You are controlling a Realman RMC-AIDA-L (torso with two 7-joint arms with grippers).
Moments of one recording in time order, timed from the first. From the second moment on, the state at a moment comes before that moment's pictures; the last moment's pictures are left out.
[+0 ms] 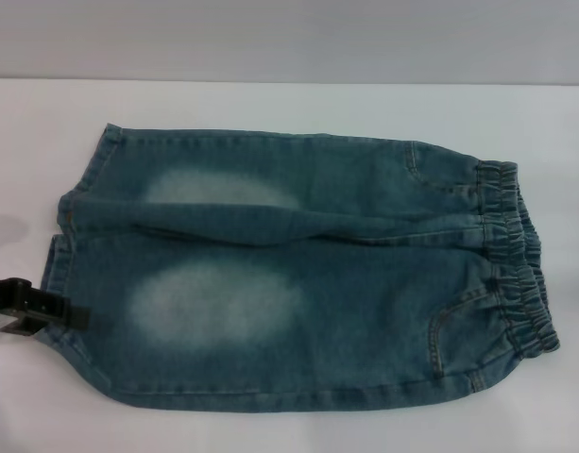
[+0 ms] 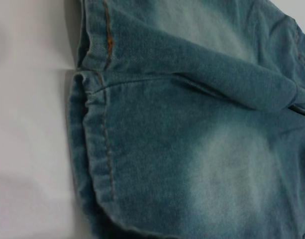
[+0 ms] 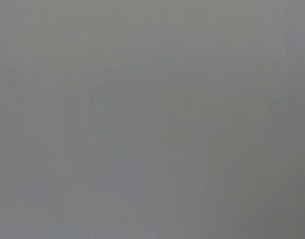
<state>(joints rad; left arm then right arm) -0.59 -1.83 0.60 0.59 2.49 1.71 -2.37 0.48 2.07 -0.28 -0.09 -0.67 -1.04 0.14</state>
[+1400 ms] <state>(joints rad) -0.56 -1.84 0.62 0.60 2.49 1.63 -2.36 0.43 2.06 -0.32 -0.12 -0.81 -1.04 0.37</state>
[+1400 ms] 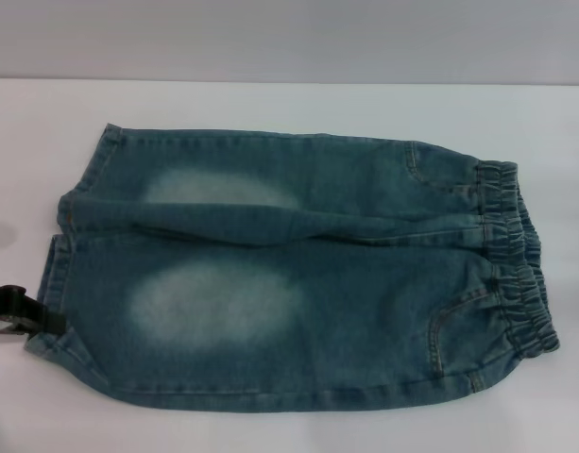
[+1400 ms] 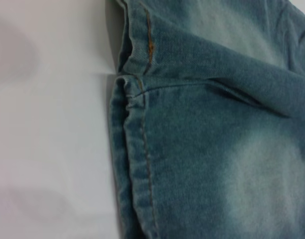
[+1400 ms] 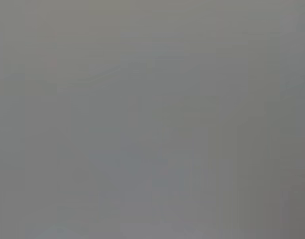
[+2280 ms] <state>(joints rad) -0.59 -1.85 0.50 0.60 2.48 1.57 -2.31 0.49 1.89 -0.49 -0.81 -2.17 -1.79 1.69</state>
